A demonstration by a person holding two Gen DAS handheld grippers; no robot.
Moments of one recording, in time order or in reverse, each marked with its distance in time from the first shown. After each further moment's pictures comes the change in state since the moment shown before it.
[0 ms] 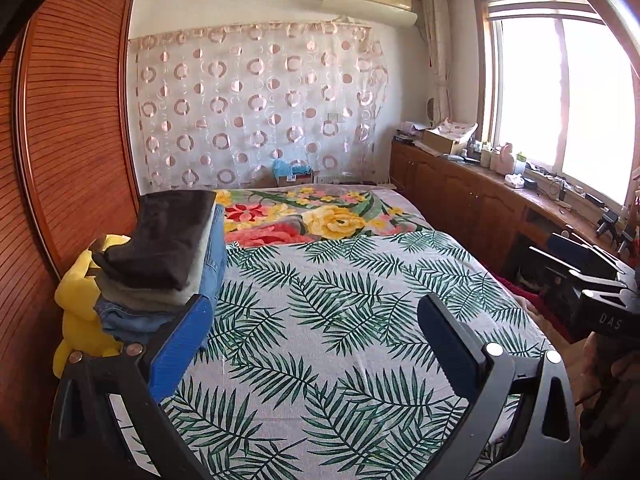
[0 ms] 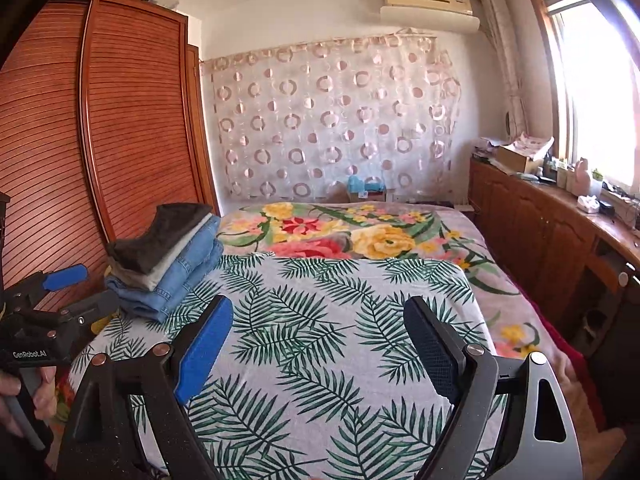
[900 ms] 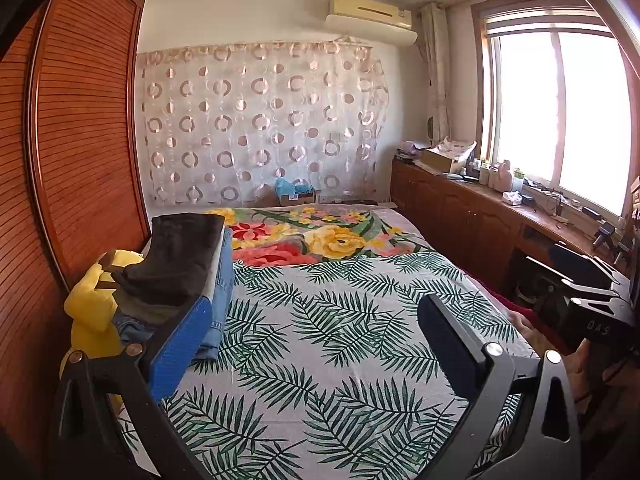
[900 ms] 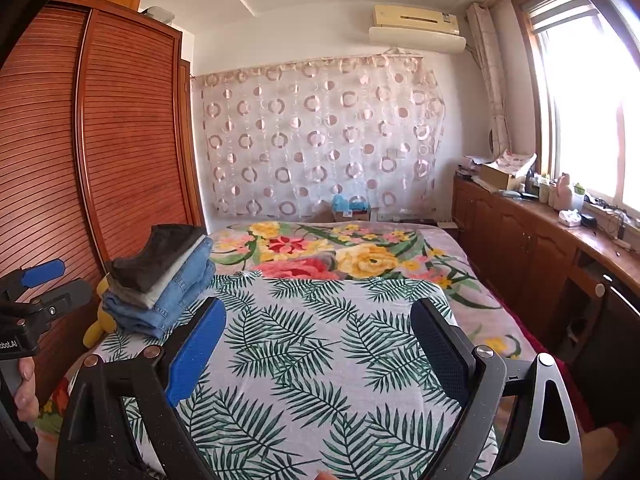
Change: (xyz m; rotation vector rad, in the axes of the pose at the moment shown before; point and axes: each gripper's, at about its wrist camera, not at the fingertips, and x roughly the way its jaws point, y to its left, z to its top) left arm -0.029 0.004 0.007 -0.009 -0.060 0.009; right arm -0.013 -0.002 -0.013 -0.007 -0.059 -0.049
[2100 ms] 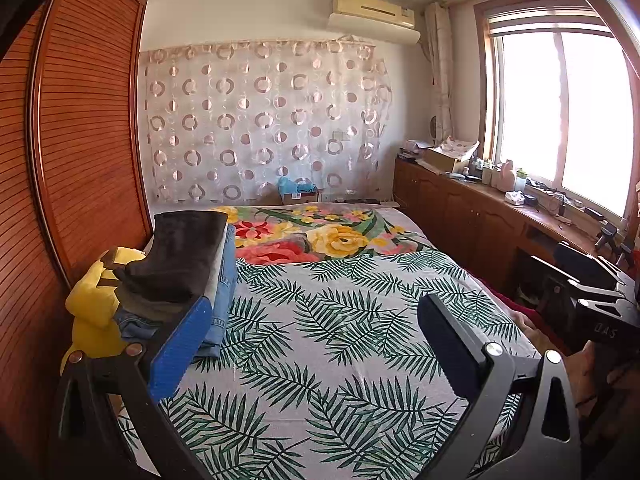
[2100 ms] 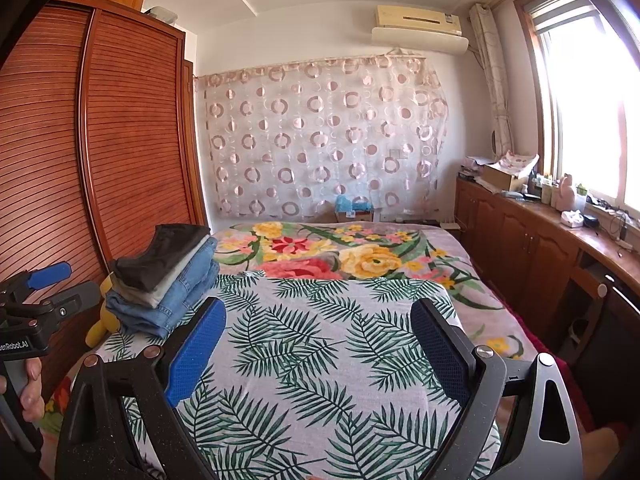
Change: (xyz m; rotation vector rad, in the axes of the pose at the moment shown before) left arm 0.003 0.003 -0.001 -0.005 0.004 0.005; right arm 0.000 -0.002 -0.002 -0.011 -0.004 0.014
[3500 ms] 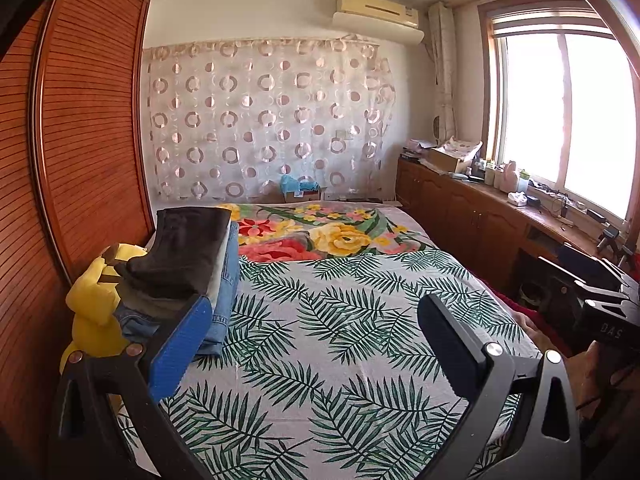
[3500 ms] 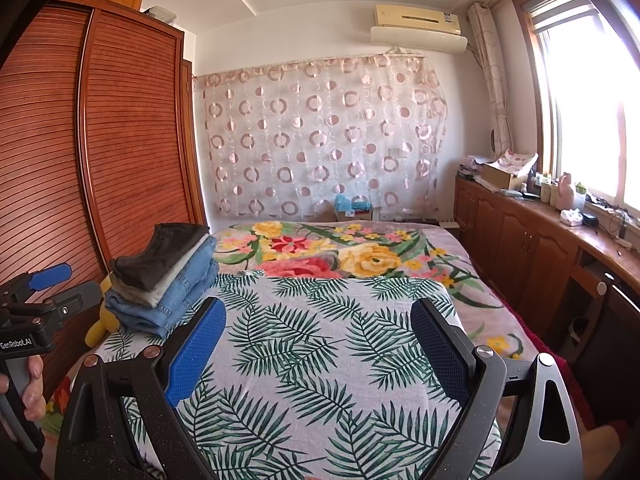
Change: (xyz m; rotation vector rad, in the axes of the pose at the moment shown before) left arm 0.003 0.003 -0.002 -0.008 0.007 0.008; right arm 0.001 0.006 -0.003 0.001 0.001 -0.006
